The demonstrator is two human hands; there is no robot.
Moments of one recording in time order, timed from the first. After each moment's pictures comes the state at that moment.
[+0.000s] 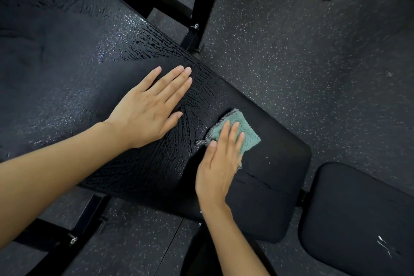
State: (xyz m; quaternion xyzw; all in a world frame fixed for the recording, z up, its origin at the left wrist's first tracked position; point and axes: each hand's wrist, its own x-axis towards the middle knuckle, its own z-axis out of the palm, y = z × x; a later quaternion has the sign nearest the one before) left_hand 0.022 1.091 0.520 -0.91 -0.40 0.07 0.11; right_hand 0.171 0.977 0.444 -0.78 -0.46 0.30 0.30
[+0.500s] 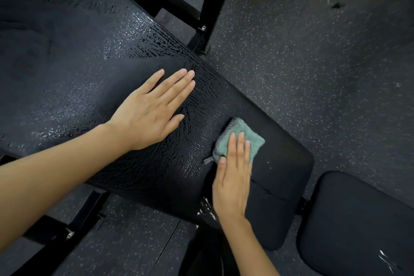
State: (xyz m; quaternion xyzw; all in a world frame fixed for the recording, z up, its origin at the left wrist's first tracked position) left_hand 0.022 1.082 0.517 -0.90 -0.41 0.07 0.11; right_hand 0.215 0.952 0.425 -0.73 -0.57 0.29 0.25
